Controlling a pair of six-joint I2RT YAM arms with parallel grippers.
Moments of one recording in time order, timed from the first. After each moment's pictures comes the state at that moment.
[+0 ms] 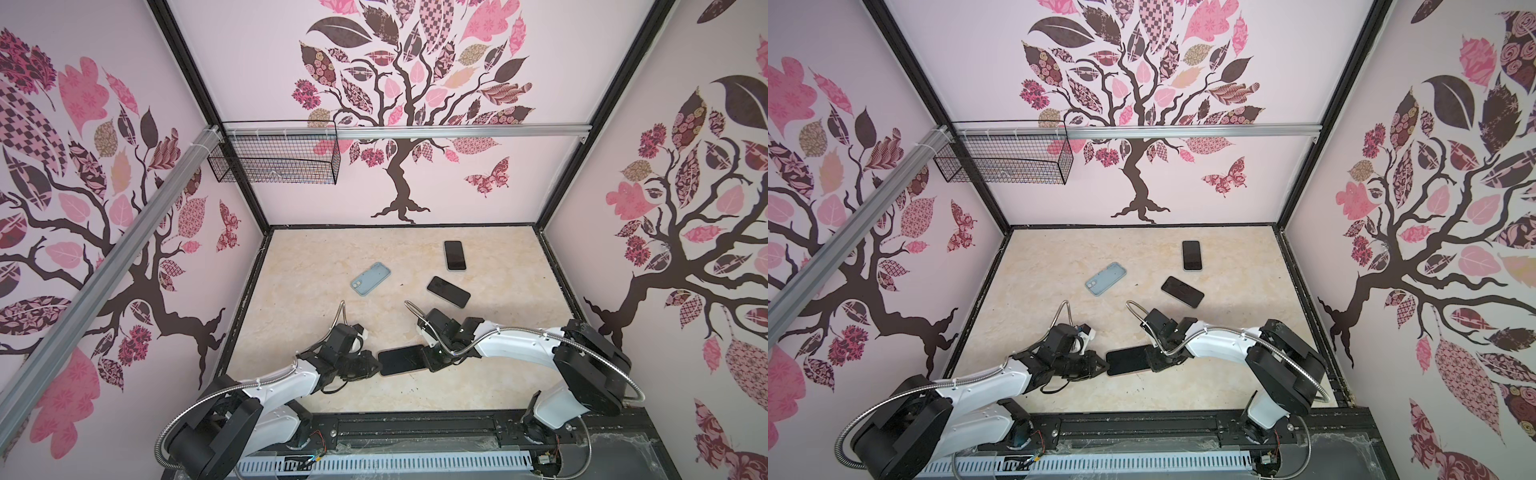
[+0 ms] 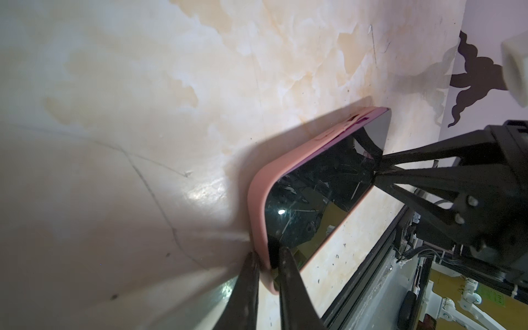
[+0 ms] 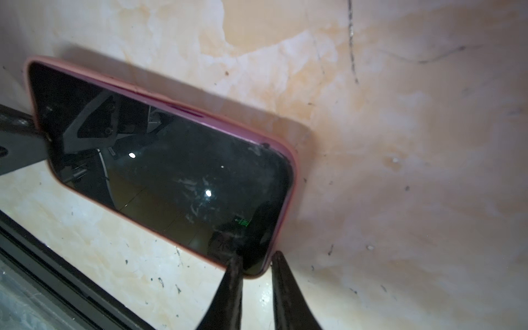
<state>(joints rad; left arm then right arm) -0.61 1.17 0.28 -0.04 0.45 -0.76 0.89 1.57 0.81 -0.47 -0.16 0.50</state>
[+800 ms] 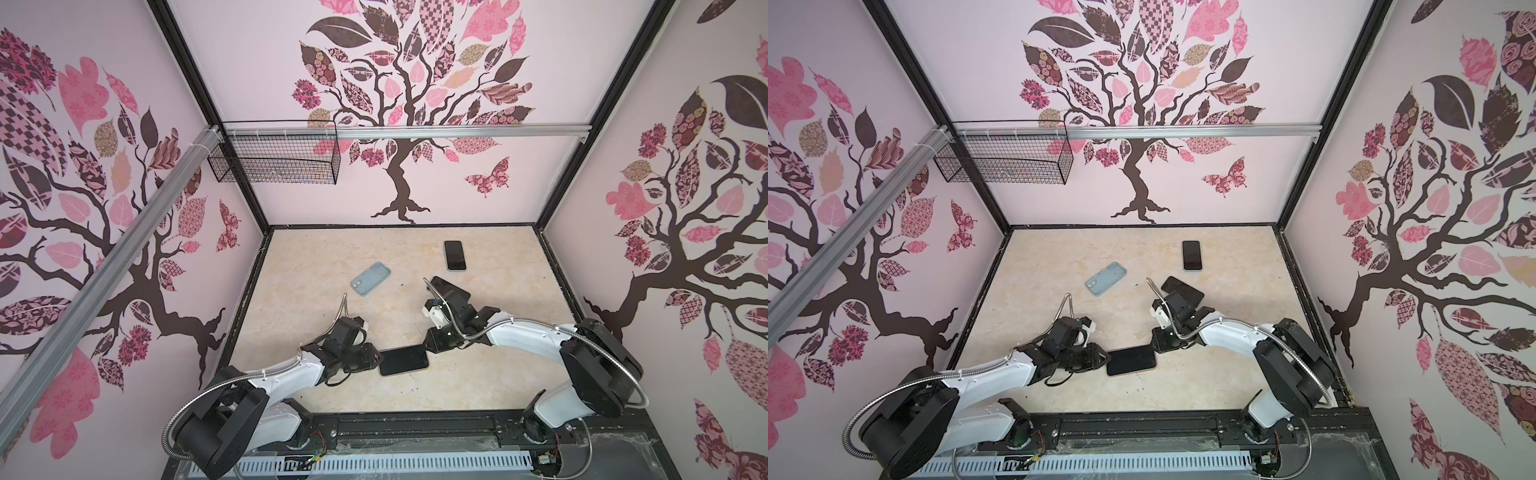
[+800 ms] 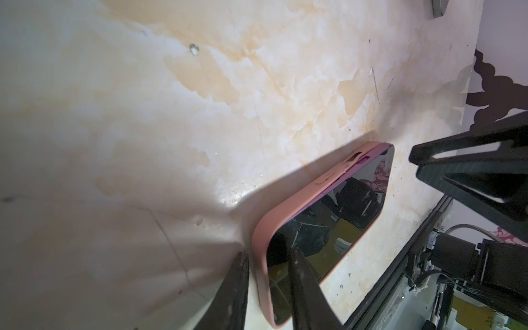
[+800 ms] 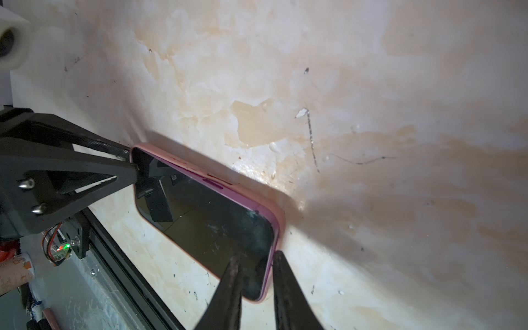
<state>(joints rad) -0.59 1.25 0.36 -0.06 0.39 -0.73 0.70 1.55 0.79 -0.33 -0.38 0.44</state>
